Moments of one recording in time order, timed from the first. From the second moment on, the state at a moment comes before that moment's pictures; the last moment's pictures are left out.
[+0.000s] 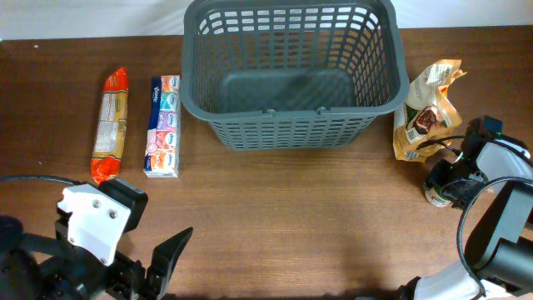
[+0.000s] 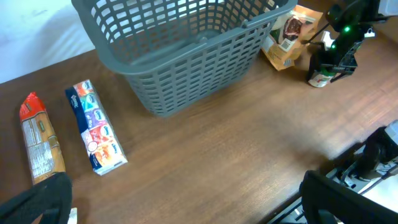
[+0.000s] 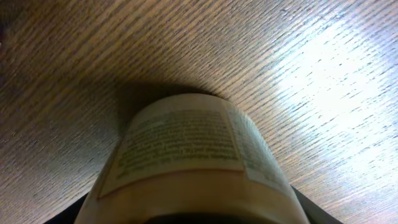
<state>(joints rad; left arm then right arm) -0.06 0.99 1.99 -1.69 0.41 0.27 -0.45 1.80 1.08 -0.90 0.06 0.24</state>
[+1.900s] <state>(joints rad) -0.06 0.99 1.99 -1.69 0.40 0.27 0.33 2.04 2.29 -1.28 0.02 0.38</state>
